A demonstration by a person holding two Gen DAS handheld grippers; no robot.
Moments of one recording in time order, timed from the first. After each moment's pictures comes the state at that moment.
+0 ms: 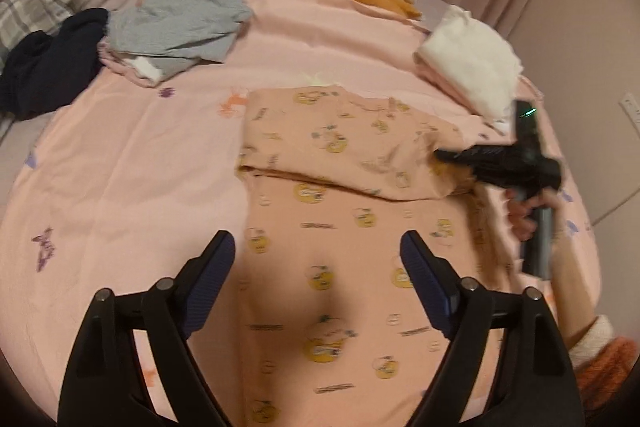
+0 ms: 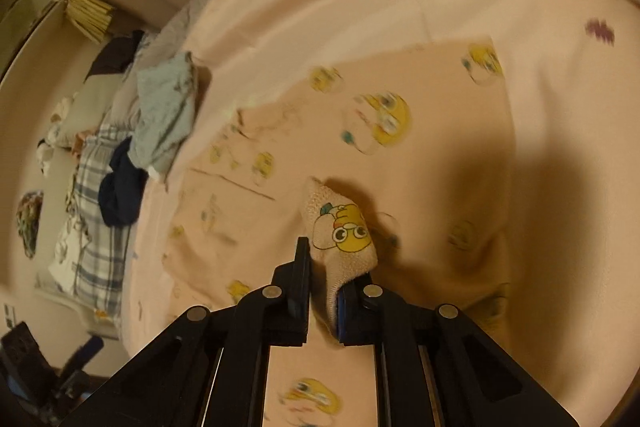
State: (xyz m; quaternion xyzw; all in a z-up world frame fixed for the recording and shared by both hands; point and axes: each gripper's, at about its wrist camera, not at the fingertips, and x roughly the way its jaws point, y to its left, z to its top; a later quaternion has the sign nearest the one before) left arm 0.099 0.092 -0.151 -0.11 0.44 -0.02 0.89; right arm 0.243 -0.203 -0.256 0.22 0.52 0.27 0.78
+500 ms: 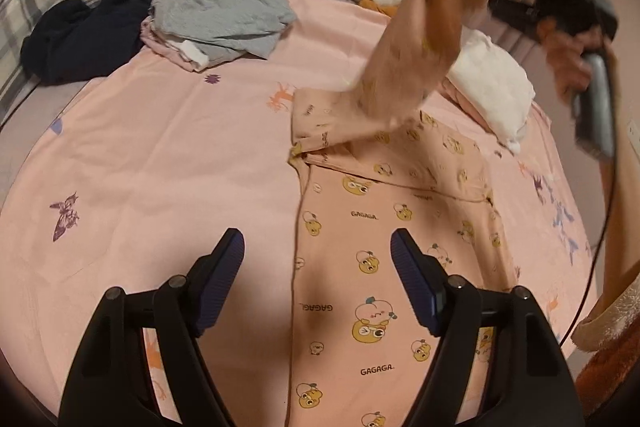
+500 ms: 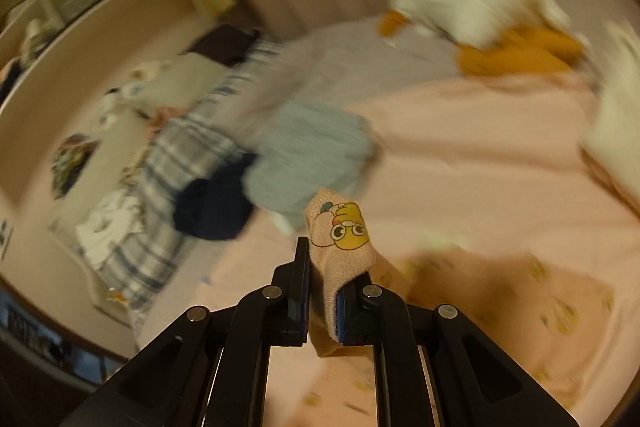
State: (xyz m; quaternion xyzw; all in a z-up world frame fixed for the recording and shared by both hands) left arm 0.063 0.143 -0.160 -0.16 0.41 0.00 0.90; right arm 0.235 -0.037 -0.066 0.11 0.38 0.39 0.83
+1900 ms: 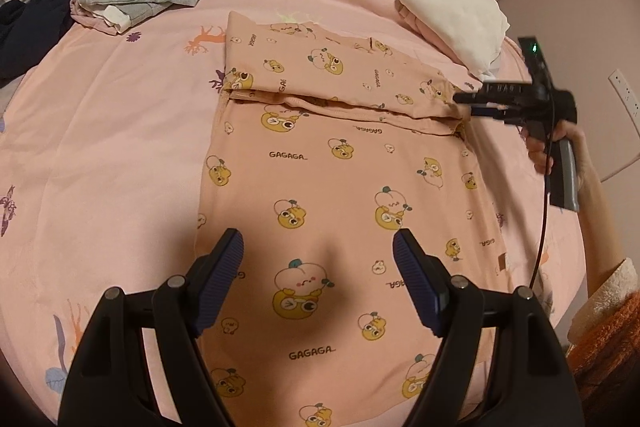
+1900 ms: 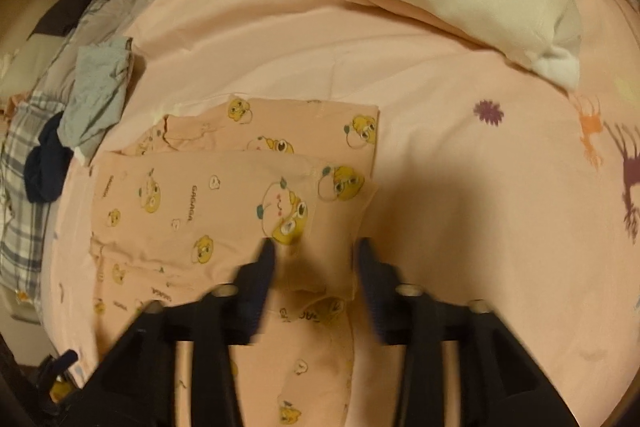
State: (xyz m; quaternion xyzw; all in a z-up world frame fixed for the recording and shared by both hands) left arm 0.085 0.071 -0.192 -0.12 0.49 -0.07 0.86; right arm 0.250 -0.238 -0.236 0.07 0.55 0.15 0.82
